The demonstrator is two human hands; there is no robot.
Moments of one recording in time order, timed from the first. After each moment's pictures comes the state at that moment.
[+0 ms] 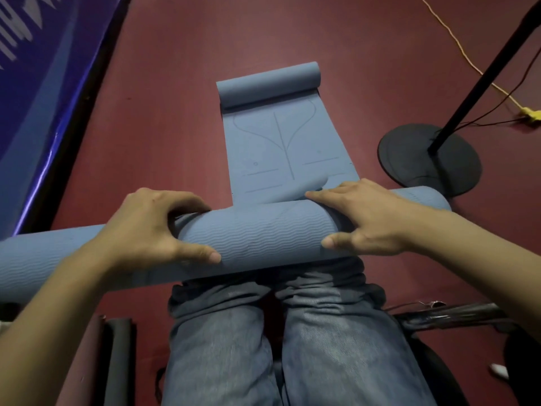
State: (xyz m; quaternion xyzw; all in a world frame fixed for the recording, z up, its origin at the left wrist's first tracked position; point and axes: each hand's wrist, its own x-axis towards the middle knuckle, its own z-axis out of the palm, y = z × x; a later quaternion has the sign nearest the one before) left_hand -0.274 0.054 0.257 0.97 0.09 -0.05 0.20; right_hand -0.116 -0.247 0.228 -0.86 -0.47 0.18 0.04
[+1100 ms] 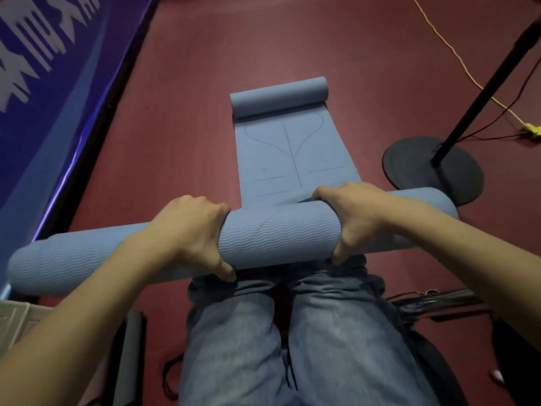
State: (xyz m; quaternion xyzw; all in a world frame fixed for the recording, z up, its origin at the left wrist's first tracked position) left_hand -0.277 0.017 0.265 0.97 0.04 -0.20 -0.11; right_hand -0.127 -0.226 0.236 -0.88 -0.43 0.22 -0.01
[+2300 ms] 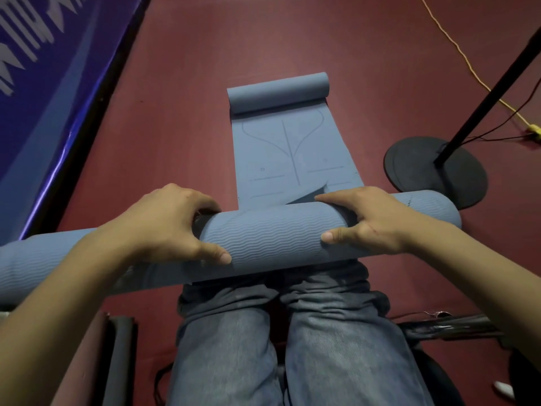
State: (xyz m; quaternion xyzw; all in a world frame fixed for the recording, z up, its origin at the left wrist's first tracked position) left_hand -0.261 0.056 0.266 0.98 0.06 -0.16 0.09; right_hand -0.108 -0.245 0.217 -0.87 -0.41 0.21 0.17
